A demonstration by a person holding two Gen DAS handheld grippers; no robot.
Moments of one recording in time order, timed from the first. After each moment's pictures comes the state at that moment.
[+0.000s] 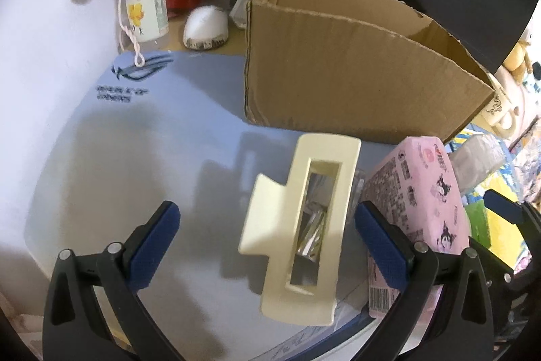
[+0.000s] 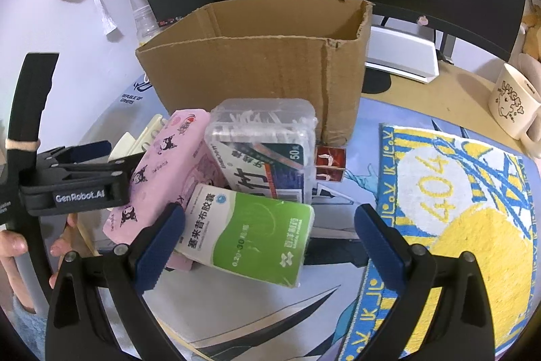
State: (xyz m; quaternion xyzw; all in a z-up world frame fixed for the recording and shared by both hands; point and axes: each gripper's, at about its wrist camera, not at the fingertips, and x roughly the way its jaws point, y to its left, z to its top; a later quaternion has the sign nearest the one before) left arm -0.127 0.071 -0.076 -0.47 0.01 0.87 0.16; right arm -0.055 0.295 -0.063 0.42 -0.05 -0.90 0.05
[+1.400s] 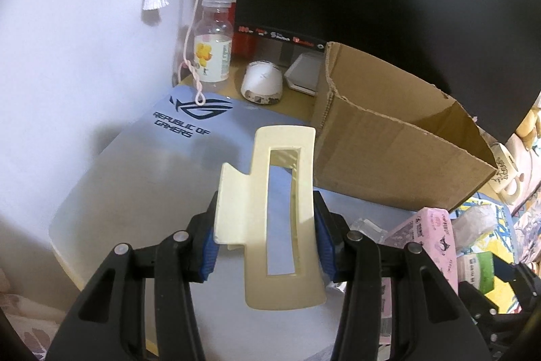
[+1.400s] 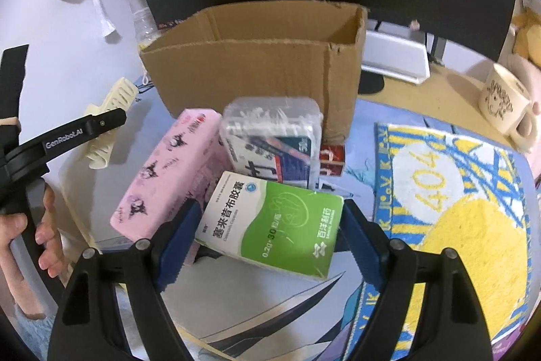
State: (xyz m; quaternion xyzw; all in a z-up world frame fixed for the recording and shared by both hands) left arm -0.118 0.027 -0.049 -0.38 -0.05 0.92 0.08; right arm -0.041 0.283 -0.052 0.41 -0.04 -0.91 0.03
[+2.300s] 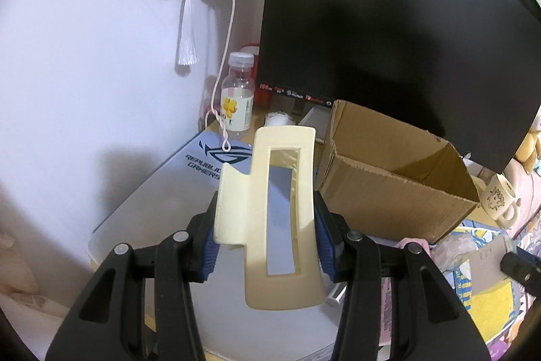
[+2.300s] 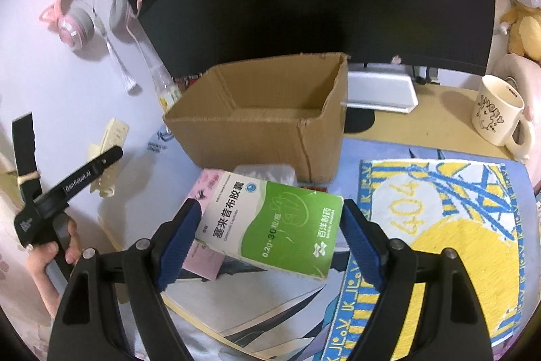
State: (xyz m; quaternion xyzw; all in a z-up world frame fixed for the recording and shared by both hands) left arm -0.090 0.006 -0.002 -0.30 -0.06 0.95 0.05; right arm -0.022 0.319 0.007 0.35 -0.11 -0.93 0.06
